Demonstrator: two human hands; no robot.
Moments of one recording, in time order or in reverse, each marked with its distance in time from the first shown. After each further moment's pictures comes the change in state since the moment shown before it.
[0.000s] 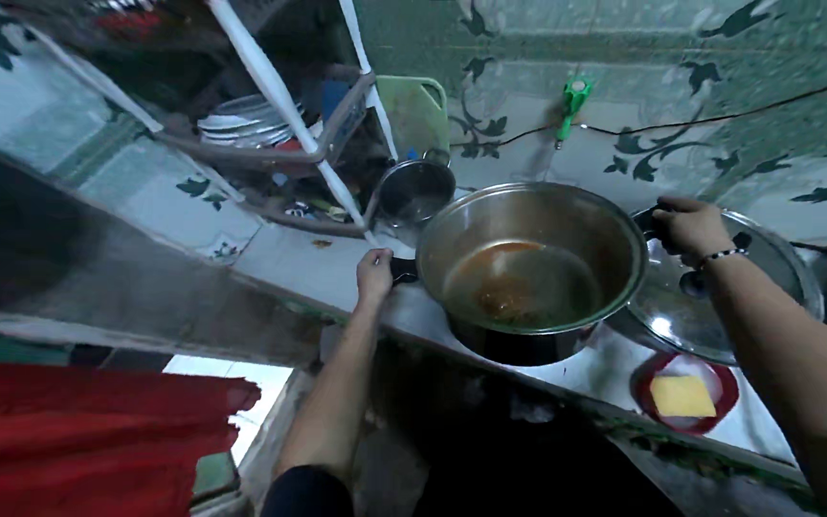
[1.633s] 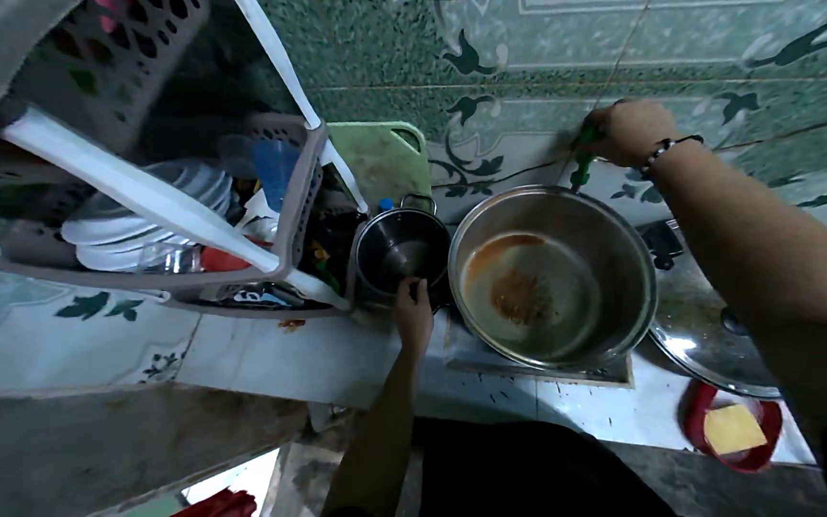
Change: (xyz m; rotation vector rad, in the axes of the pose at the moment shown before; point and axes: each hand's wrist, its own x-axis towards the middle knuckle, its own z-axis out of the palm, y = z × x) left_hand 0.147 0.031 0.080 0.167 -0.141 0.179; right_hand 0.172 -0.223 0.095 -0.901 -0.021 -0.407
